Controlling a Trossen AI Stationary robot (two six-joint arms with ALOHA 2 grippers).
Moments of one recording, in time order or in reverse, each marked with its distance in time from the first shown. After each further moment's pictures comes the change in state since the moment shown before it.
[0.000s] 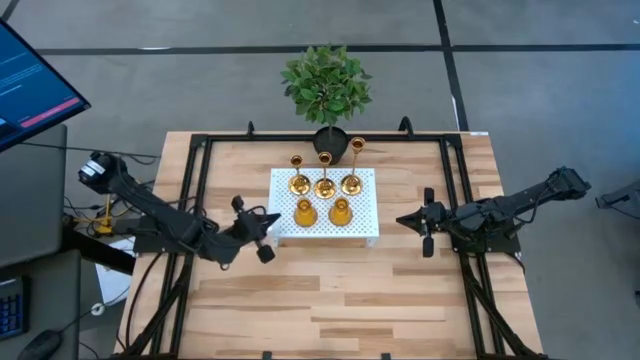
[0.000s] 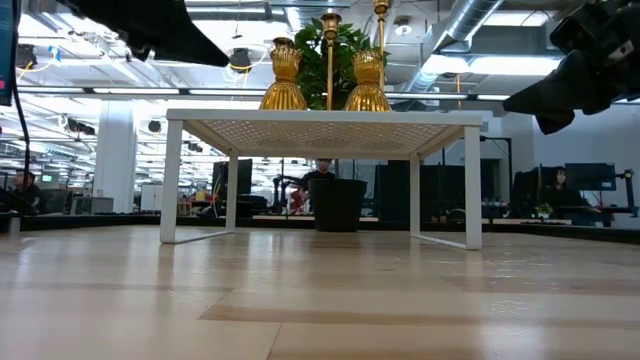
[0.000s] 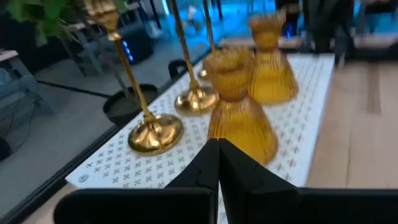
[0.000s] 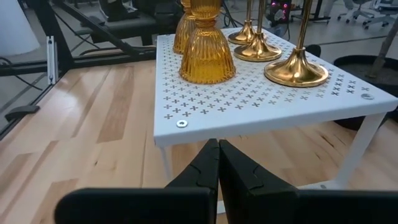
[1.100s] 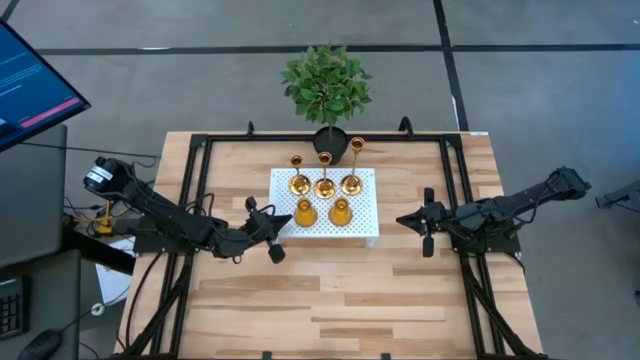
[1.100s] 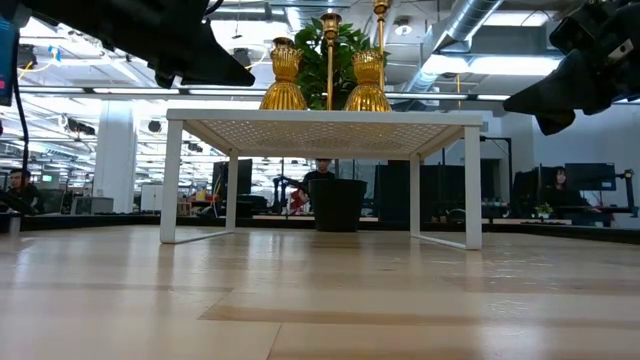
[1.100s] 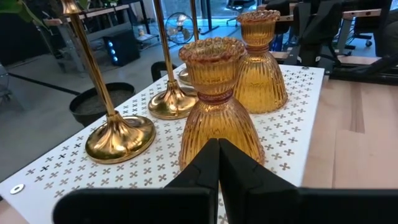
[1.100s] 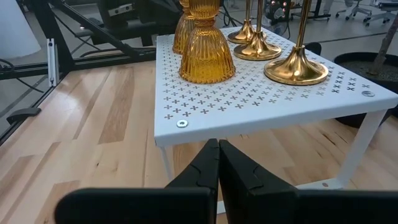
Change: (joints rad) left arm 0.095 0.132 -0.081 0.375 0.130 0.058; right arm 0.000 0.000 0.000 0.000 0.000 0.019
